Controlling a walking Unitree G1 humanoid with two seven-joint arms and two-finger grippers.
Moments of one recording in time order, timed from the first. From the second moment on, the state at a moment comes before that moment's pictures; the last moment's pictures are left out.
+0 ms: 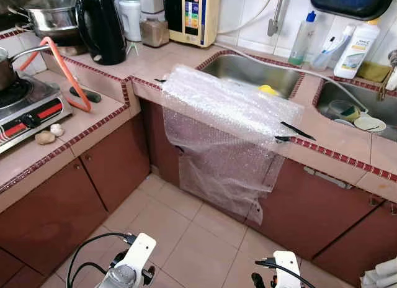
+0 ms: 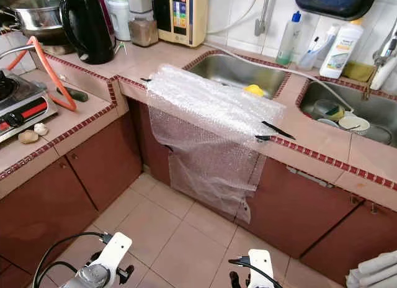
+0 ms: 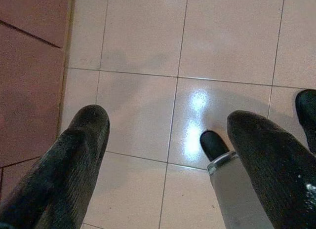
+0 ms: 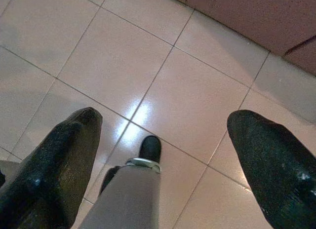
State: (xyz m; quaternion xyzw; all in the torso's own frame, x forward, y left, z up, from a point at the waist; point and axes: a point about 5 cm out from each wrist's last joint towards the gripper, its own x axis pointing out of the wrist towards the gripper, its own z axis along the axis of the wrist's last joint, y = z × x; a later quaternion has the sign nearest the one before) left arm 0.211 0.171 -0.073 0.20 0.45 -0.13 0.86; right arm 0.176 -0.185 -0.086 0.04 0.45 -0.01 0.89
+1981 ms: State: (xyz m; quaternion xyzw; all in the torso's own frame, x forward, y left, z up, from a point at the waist) left arm 0.186 0.204 -0.082 0.16 0.50 -0.03 0.85; right arm 0.173 -0.186 -0.088 0.00 0.47 0.02 0.88
